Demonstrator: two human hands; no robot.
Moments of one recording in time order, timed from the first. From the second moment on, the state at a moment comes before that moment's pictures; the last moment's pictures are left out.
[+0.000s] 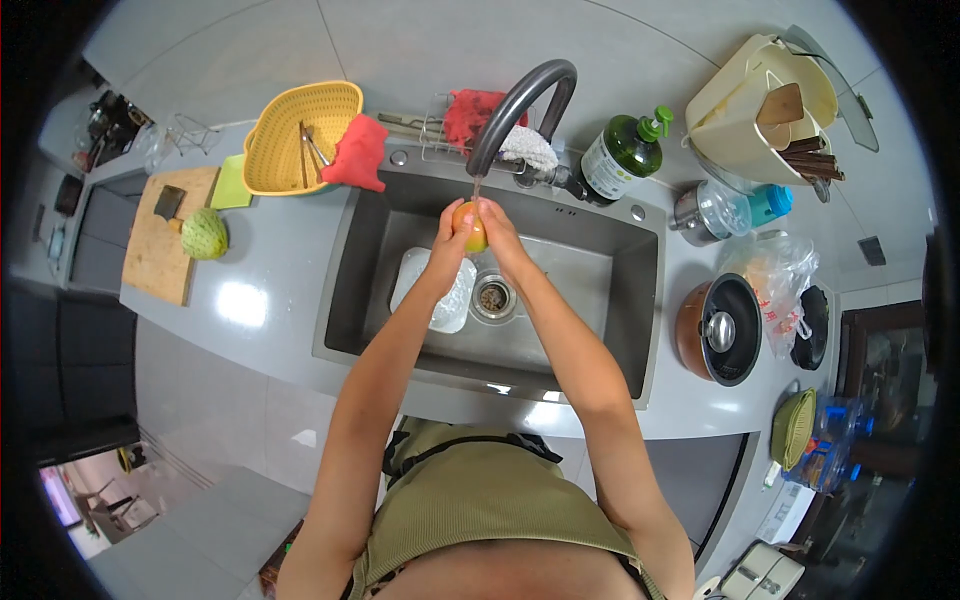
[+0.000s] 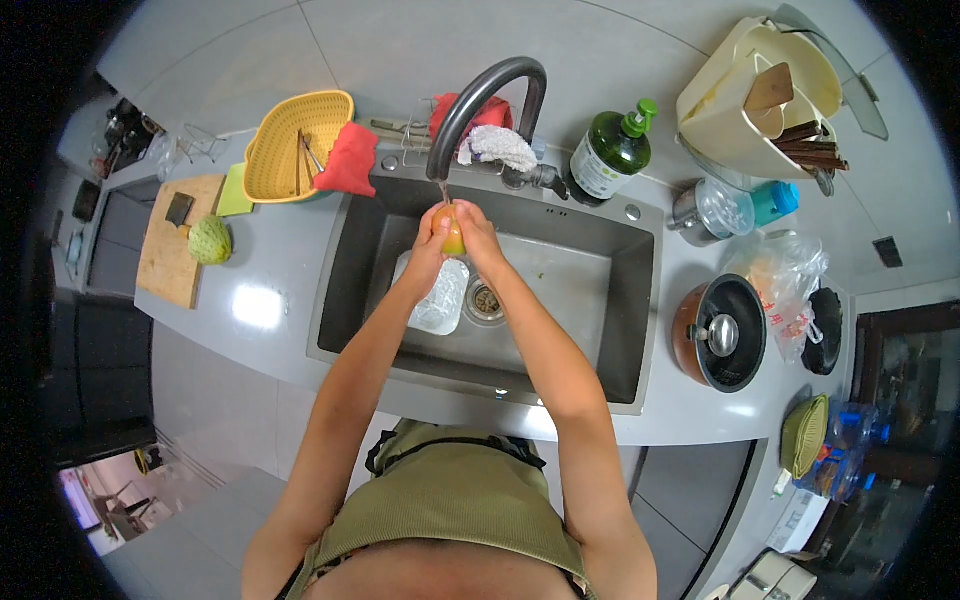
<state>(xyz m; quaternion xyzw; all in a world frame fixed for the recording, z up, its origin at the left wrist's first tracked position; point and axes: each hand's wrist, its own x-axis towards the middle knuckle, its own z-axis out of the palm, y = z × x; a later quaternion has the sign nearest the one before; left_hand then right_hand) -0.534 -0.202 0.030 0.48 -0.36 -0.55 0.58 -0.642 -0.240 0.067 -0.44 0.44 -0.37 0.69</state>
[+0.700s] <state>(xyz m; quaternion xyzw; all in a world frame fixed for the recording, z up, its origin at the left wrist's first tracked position) -0.514 -0.208 0.035 0.51 -0.12 -0.70 0.49 -0.621 -0.229 0.058 -0.51 0.39 -0.43 0.63</state>
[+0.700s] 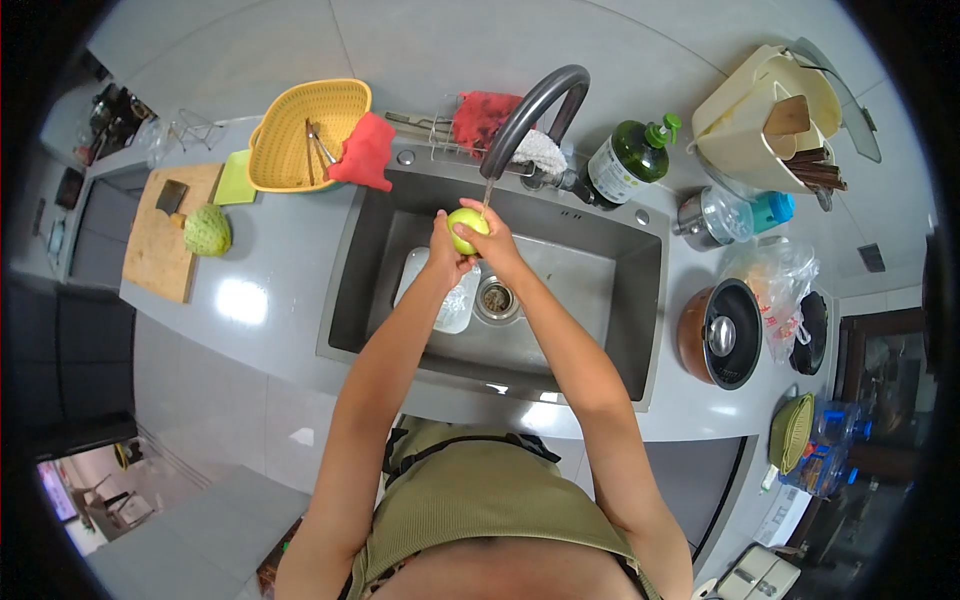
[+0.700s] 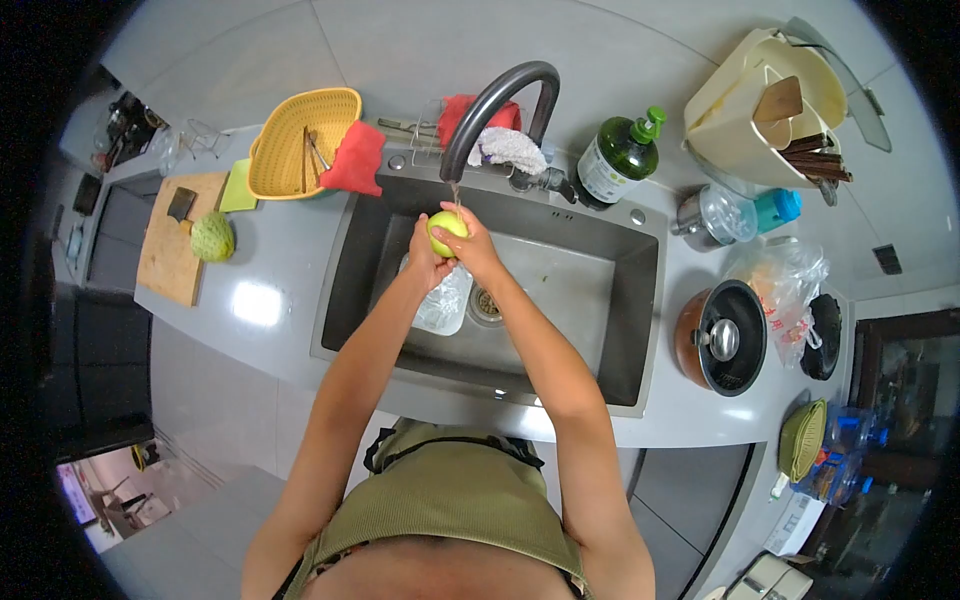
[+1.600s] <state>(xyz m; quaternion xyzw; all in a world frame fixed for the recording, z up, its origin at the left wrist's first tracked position) -0.555 -0.198 0.038 0.61 -0.27 -0.44 0.60 -0.625 -0.230 0.055 -0.33 0.45 -0.49 0.67</state>
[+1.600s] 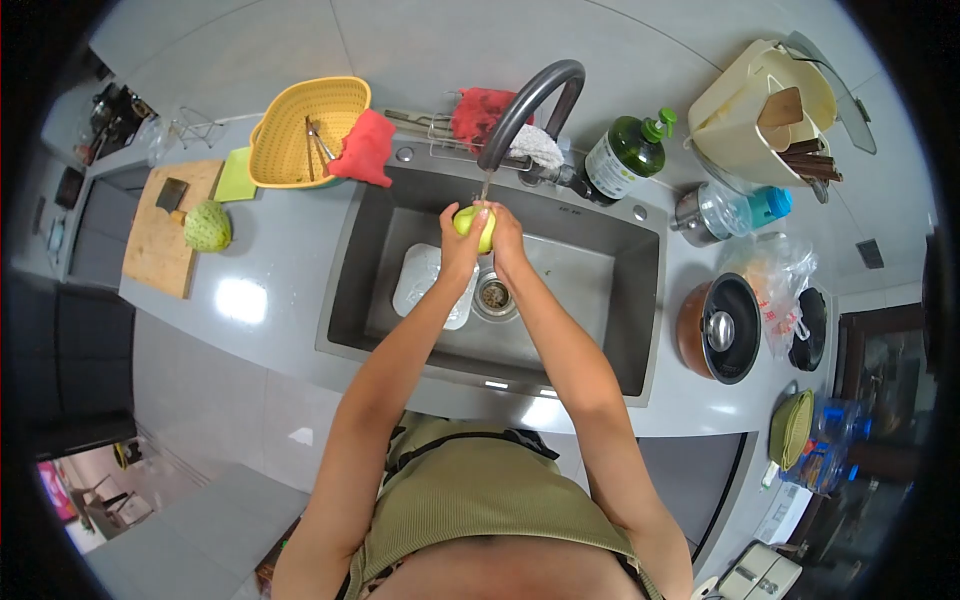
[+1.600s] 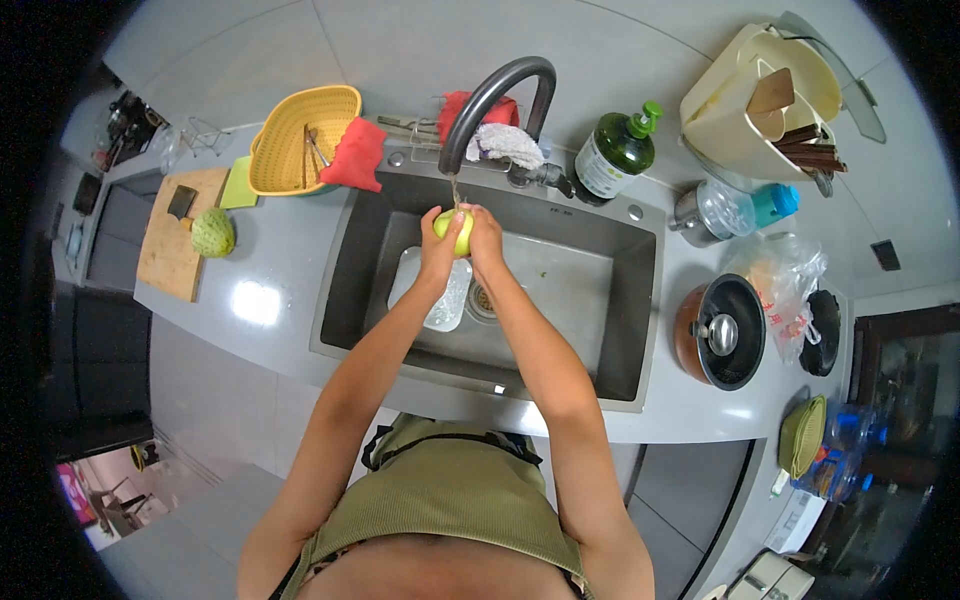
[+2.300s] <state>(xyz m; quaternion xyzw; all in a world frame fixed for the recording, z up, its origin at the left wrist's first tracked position) -0.538 -0.205 0.132 0.58 -0.33 -0.29 0.69 -0.618 -0.233 0.167 -0.66 0.37 -0.58 0.29</state>
